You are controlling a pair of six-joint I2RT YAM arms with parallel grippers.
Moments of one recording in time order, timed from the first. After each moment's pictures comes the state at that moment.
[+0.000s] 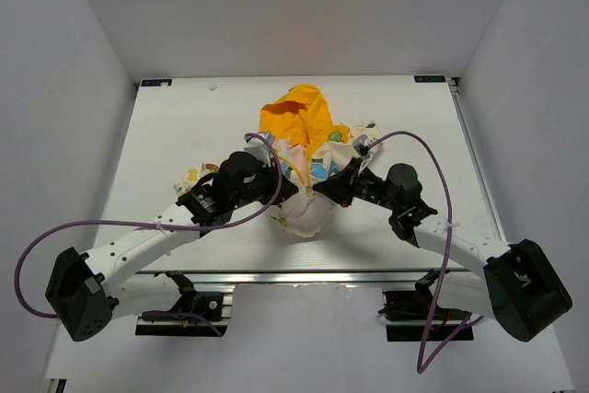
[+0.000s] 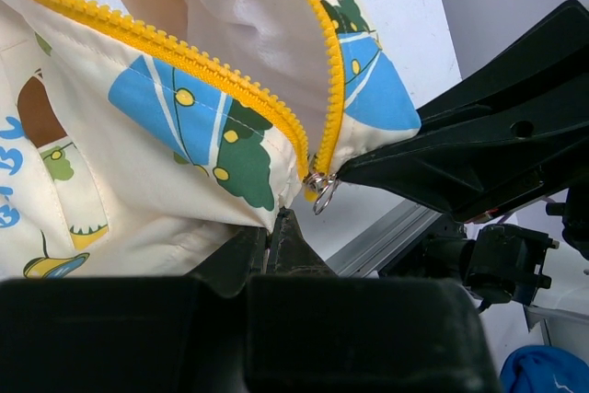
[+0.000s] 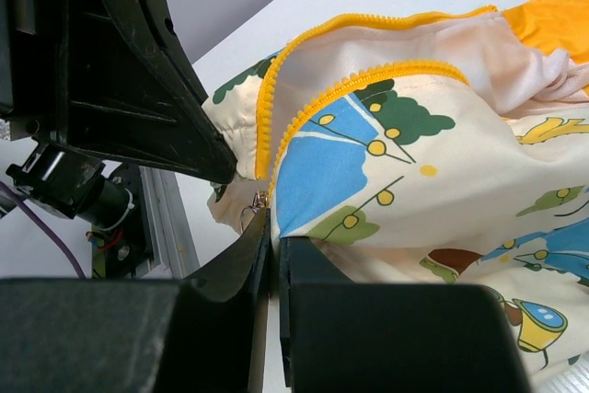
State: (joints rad) left arm -0.79 1.12 0.82 -0.16 0.04 -0.71; right arm 0.58 1.16 0.44 0.70 -0.60 0.44
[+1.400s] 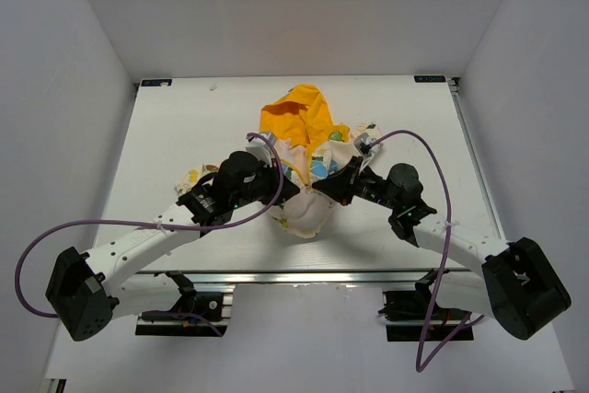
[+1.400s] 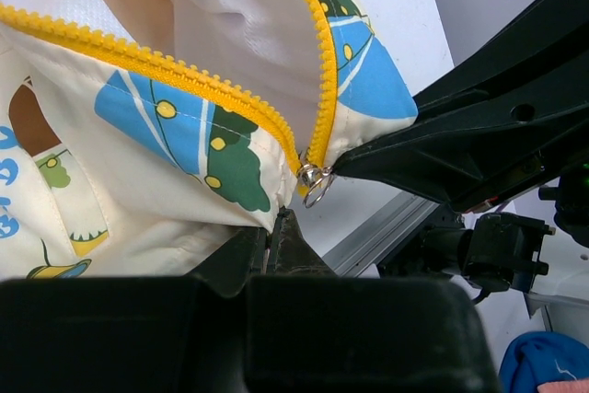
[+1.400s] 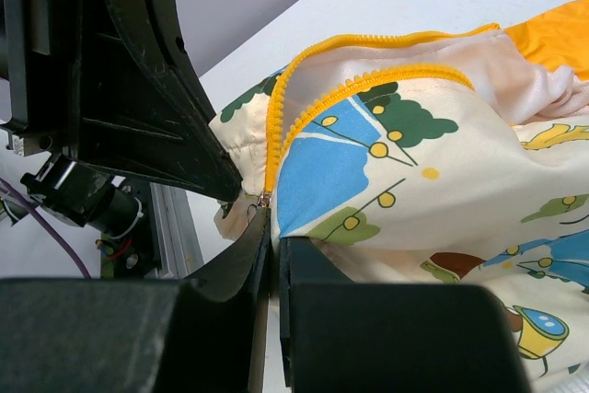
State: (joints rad) left arm -0.79 1.12 0.82 -0.14 0.07 -0.69; right arm 0.58 1.17 0.44 0.75 -0.61 0.47
